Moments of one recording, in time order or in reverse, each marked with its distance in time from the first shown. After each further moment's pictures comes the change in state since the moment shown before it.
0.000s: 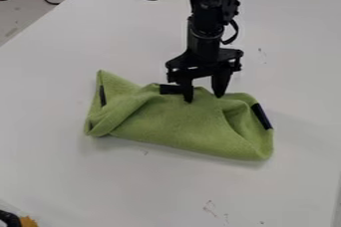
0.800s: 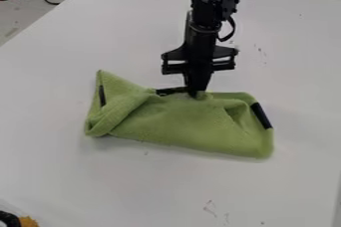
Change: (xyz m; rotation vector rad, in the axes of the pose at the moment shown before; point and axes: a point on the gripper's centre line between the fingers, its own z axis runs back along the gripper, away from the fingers) arm 0.009 0.006 0.008 0.097 -0.007 -0.041
